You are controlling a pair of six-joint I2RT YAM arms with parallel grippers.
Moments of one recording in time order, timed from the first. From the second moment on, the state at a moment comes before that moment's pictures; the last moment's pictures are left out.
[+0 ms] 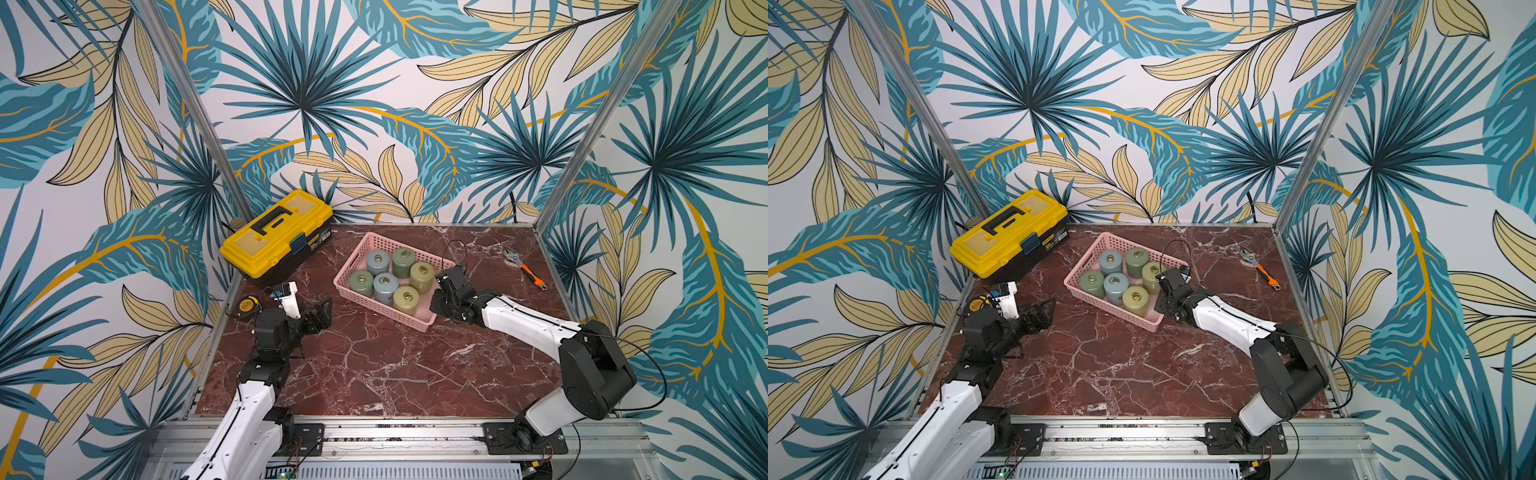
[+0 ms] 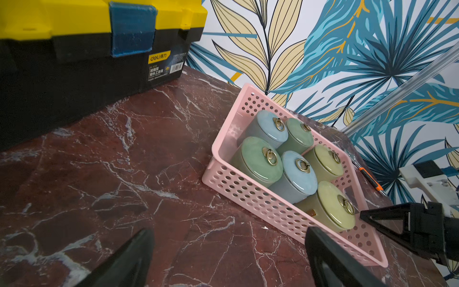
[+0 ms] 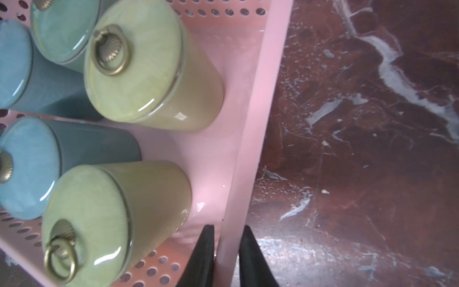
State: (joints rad) left arm -0.07 0.78 0.33 0.10 0.25 -0.45; right arm 0.52 1.57 0.98 -0.39 0.17 0.78
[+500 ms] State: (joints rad) left arm -0.12 0.92 0.45 0.00 0.24 -0.46; right arm 0.37 1.55 0.99 -0.44 0.10 0.49
